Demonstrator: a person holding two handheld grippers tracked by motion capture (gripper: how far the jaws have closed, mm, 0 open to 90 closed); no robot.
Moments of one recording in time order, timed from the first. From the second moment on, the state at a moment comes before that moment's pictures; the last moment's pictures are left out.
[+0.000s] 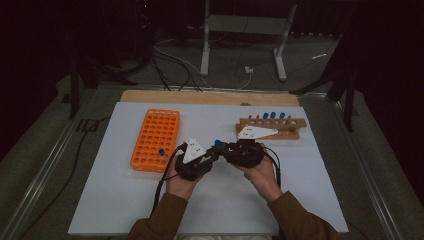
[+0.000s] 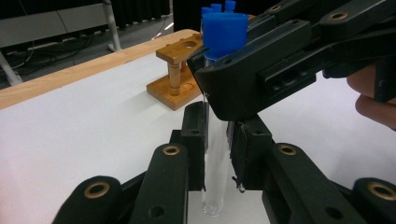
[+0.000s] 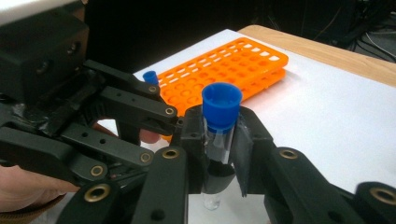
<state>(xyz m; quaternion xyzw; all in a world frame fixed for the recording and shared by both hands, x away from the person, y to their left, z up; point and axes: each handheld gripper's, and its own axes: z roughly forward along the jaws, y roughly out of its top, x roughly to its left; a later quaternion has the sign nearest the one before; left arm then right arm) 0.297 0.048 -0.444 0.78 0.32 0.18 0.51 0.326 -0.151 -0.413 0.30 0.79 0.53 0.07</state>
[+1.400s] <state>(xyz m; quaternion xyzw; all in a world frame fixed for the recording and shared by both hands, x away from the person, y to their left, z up) 0.275 0.165 -0.444 0.72 0.38 0.23 0.53 0.319 -0.243 -0.426 0.38 0.75 0.50 0.20</state>
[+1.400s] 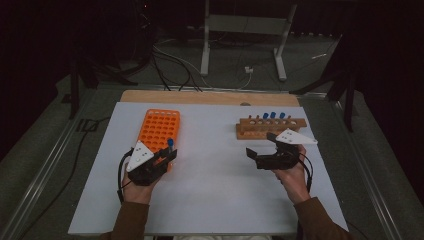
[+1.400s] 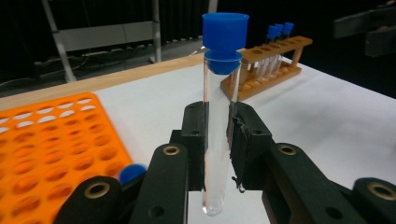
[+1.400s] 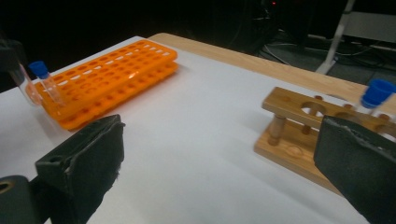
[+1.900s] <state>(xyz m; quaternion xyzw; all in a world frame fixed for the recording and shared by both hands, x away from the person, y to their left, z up) 0.271 0.192 -0.443 0.71 0.39 0.24 0.54 0.310 -0.275 -0.436 0.42 0.72 0.52 0.19</state>
